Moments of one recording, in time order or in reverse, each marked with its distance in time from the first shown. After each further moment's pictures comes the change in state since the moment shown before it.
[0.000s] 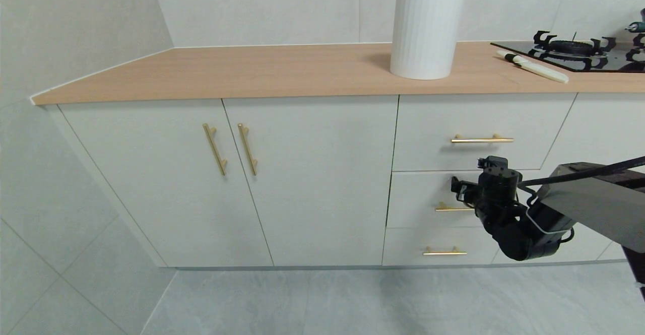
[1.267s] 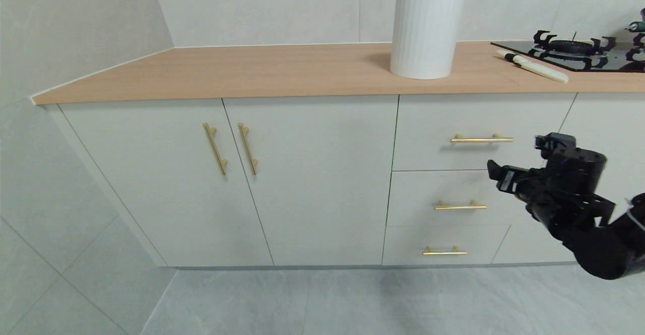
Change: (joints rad) left arm 0.000 0.000 0.000 0.000 0.000 0.001; right arm -0.013 -0.486 0.435 -0.026 0.018 -0.001
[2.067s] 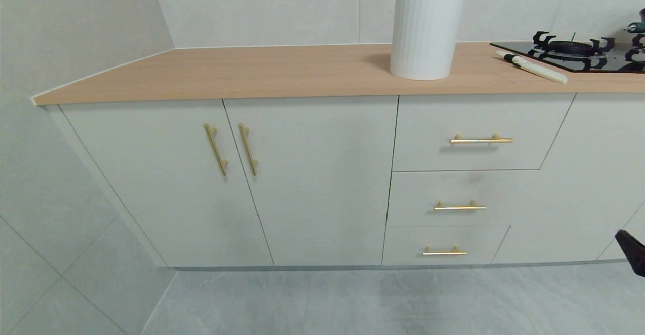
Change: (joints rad) left arm 0.000 0.000 0.000 0.000 0.000 0.000; right arm -0.032 -0.928 0.660 0.282 -0.034 0.010
